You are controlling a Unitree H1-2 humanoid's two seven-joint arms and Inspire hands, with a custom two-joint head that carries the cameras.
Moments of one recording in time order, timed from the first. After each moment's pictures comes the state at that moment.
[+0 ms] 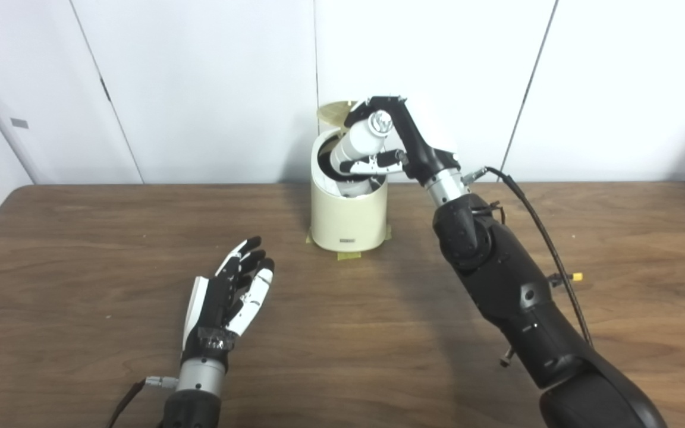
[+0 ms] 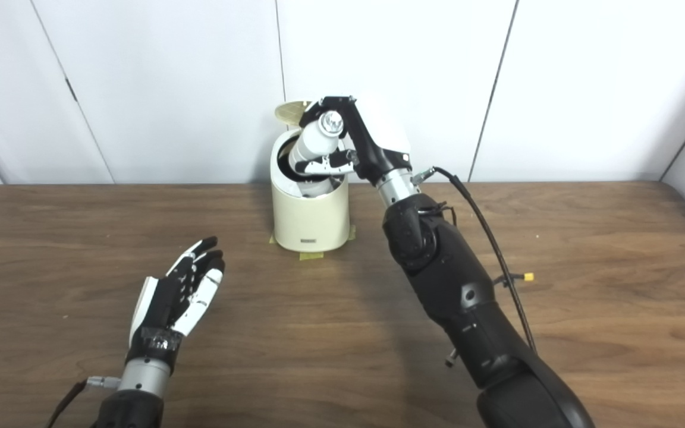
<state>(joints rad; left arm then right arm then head) 0.00 0.01 -0.08 -0.37 0.30 0.37 0.00 -0.78 -0.13 0.26 0.50 -0.65 -0.23 -0.29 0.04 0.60</state>
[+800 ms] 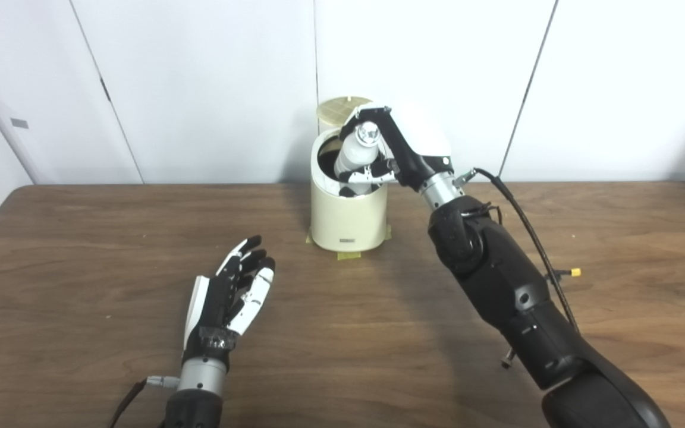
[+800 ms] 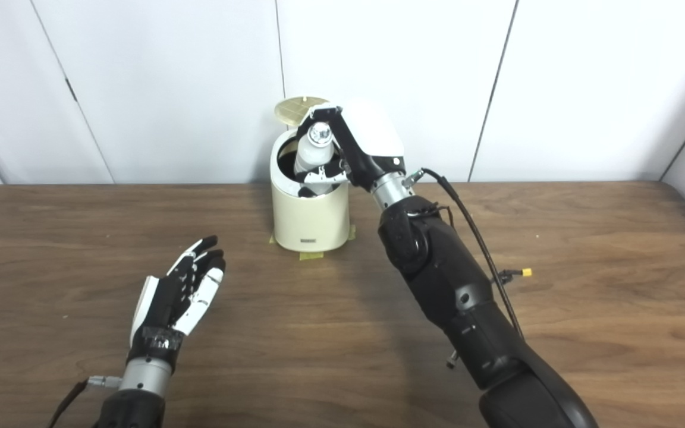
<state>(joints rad) 0.00 0.00 -0.08 -0.37 0.31 0.37 0.00 -0.78 -0.13 0.31 0.48 -0.74 -0.13 -0.25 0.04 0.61</state>
